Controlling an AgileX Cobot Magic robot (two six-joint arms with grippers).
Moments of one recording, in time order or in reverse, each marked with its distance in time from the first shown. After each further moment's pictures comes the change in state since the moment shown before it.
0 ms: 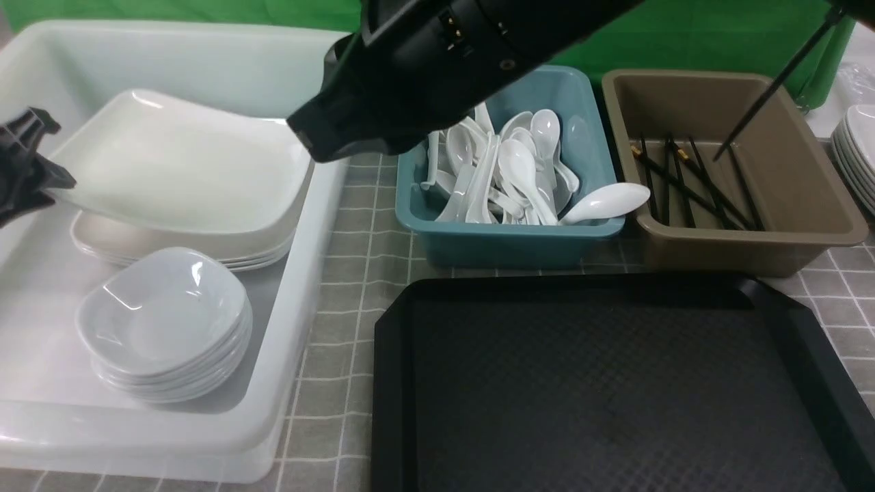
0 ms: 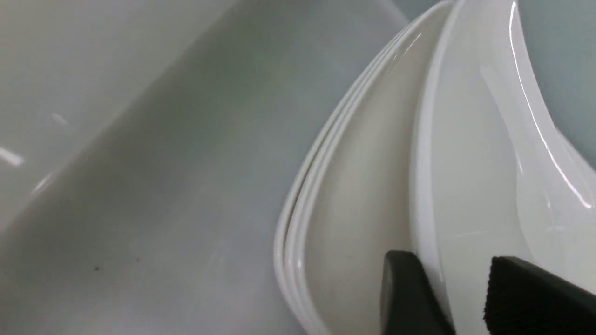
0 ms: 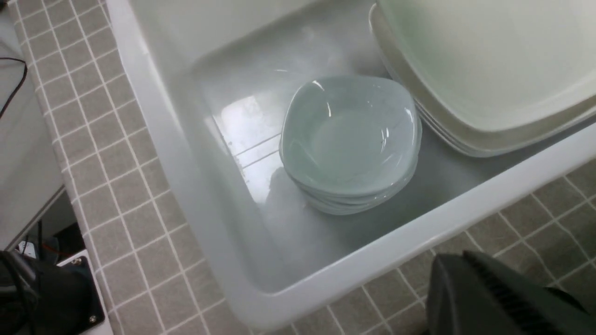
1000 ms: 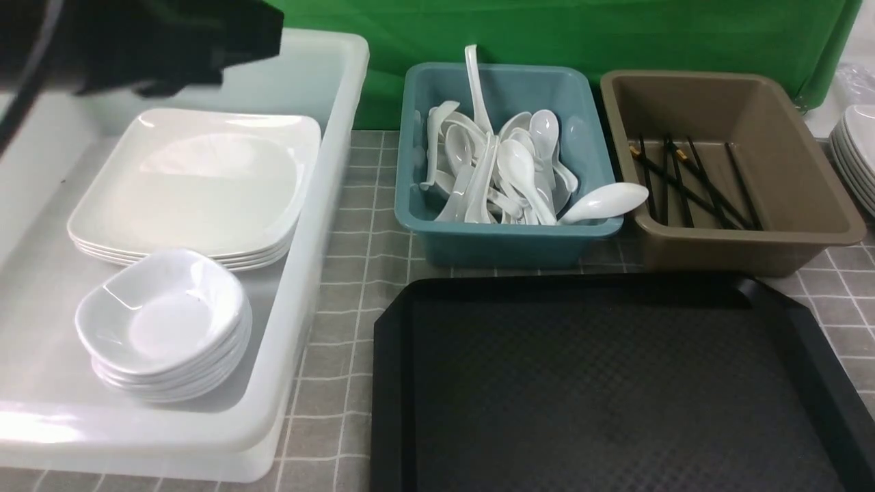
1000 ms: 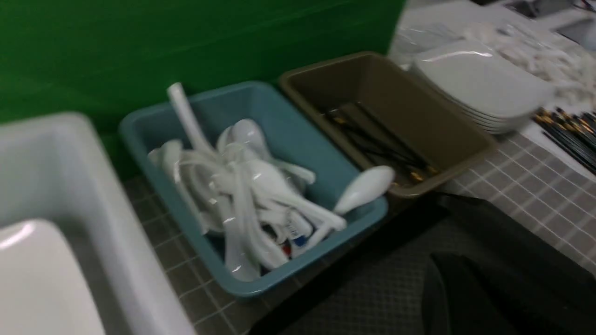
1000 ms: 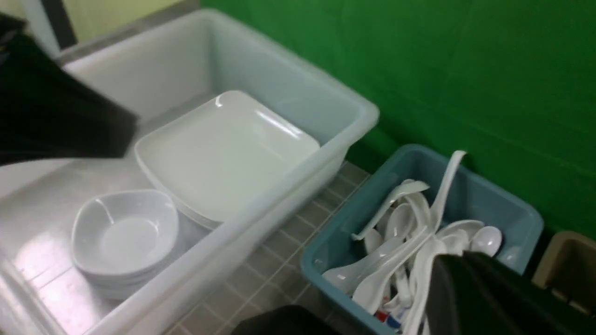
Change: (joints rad) right arm 0.000 -0.627 0.430 -0.593 -0.232 0.394; left arm -0.671 -0.753 -0.052 0.293 0.324 0.161
